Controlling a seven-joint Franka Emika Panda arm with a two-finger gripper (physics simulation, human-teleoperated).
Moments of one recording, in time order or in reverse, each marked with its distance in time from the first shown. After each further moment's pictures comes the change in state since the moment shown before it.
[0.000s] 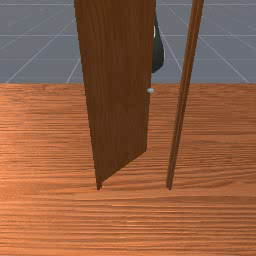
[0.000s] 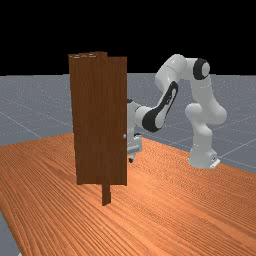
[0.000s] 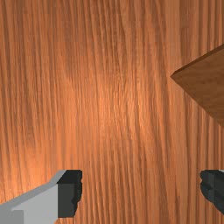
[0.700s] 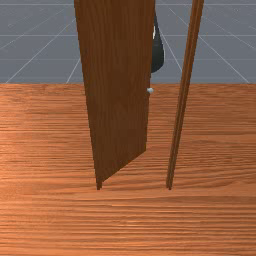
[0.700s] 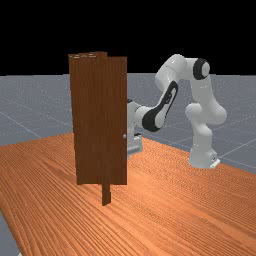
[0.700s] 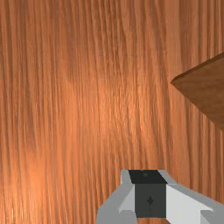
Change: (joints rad) arm -0.009 -0.002 0.011 -0.005 0.026 0.001 -0.018
